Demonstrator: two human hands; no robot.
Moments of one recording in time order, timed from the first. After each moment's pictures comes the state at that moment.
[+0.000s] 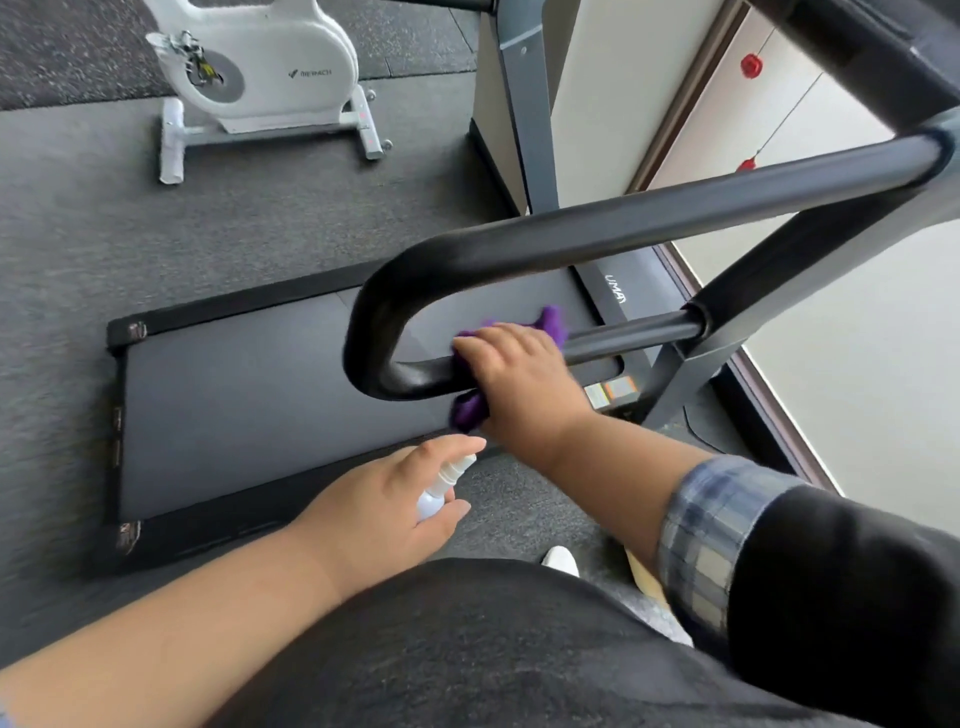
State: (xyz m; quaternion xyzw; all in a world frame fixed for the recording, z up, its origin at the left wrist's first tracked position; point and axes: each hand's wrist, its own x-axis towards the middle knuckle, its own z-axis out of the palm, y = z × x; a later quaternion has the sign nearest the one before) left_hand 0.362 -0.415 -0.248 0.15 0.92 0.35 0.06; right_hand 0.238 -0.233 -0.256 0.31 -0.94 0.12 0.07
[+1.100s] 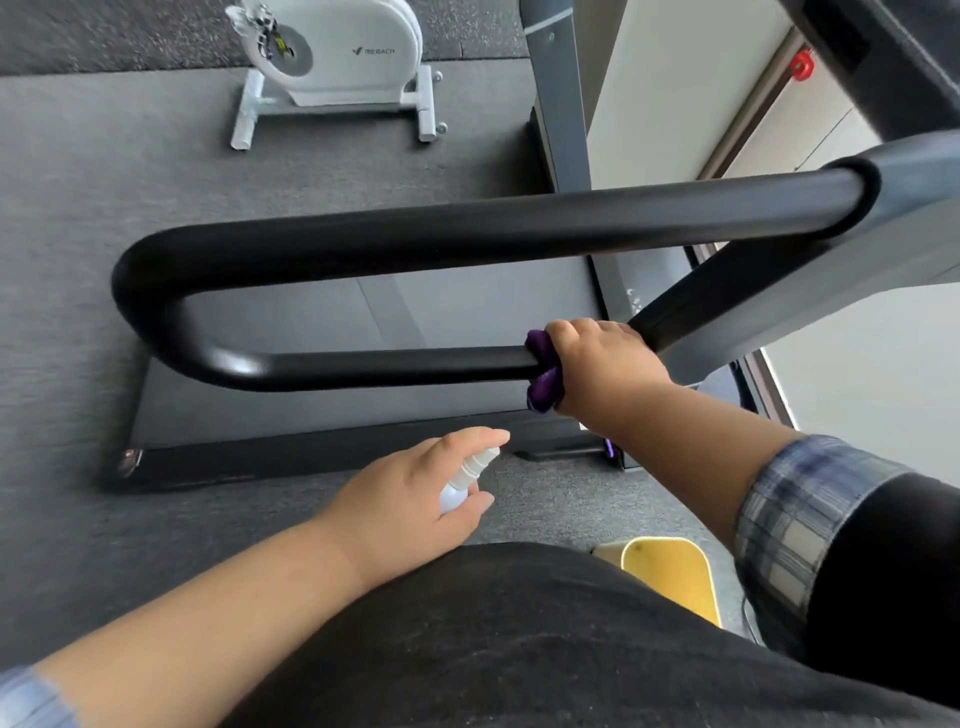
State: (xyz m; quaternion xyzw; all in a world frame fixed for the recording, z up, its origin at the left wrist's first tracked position) left_hand 0.315 -0.229 -0.246 0.06 0.93 0.35 0.06; right_hand 0.124 -0.036 -0.256 0.31 -0.95 -0.01 -0.09
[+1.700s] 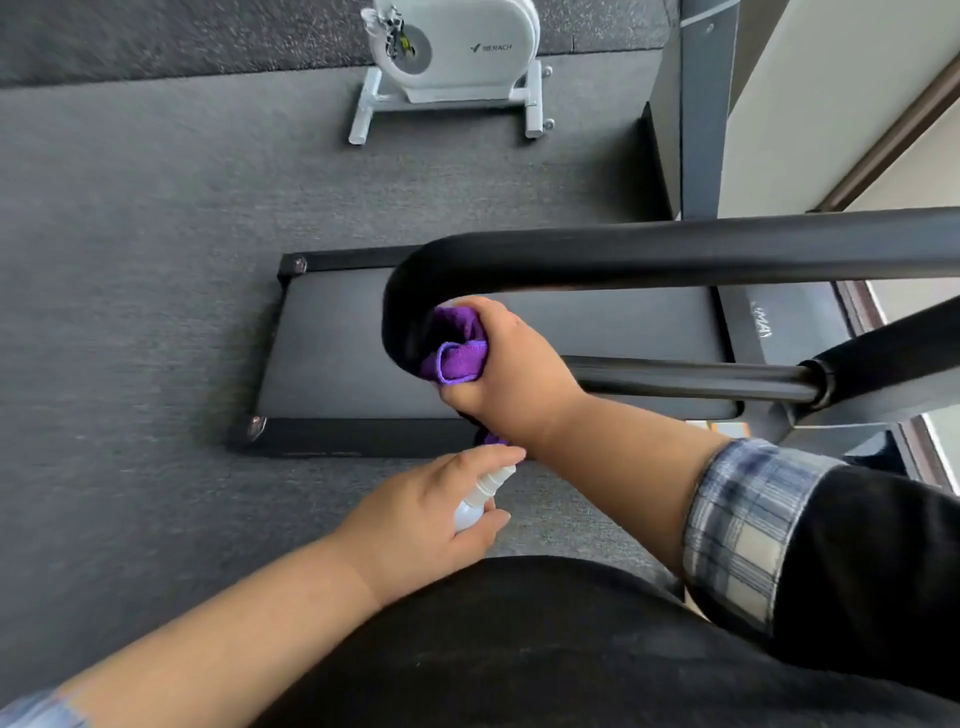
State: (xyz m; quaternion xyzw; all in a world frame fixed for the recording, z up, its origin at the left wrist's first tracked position) left_hand 0.383 -0.350 -0.232 0.02 0.94 0.34 0.00; right_hand 0.217 -0.268 -0.230 0.34 -0.83 0.42 -0.18
